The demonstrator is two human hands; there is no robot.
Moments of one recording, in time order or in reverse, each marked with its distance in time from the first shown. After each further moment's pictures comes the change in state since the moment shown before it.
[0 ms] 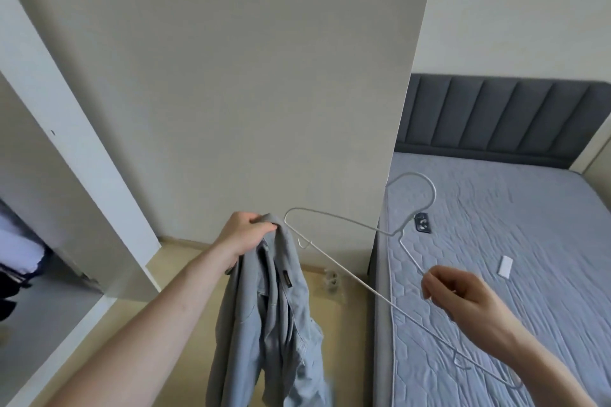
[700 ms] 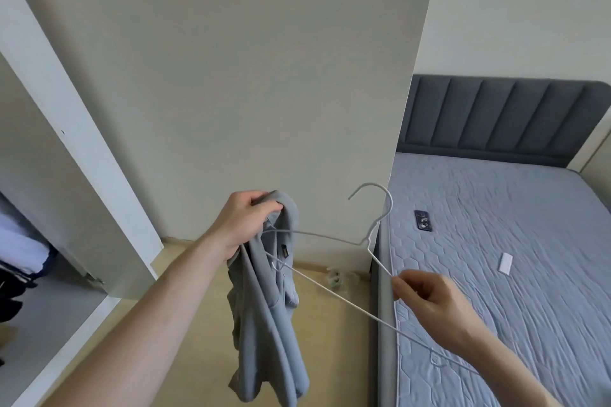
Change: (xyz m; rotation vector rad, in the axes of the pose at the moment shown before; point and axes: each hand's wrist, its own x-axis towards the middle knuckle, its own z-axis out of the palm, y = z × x) left_hand -0.047 0.030 -0.038 -0.123 -0.045 0.260; right_hand -0.008 -0.023 0.058 -0.133 0.026 -0.062
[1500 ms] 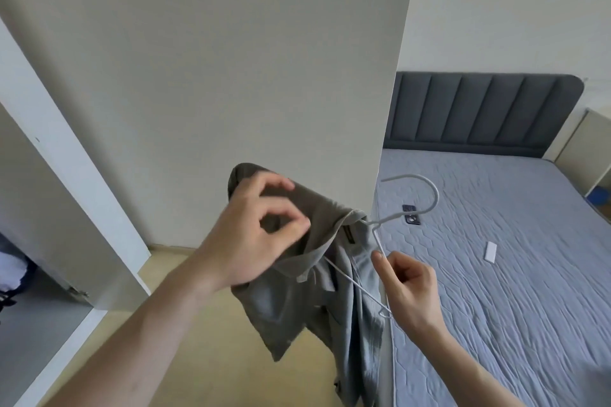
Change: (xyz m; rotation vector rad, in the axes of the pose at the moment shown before) left_hand -0.058 0.036 0.000 0.470 -0.062 0.648; right_hand 0.009 -0.021 0.047 0.366 0.422 -0.061
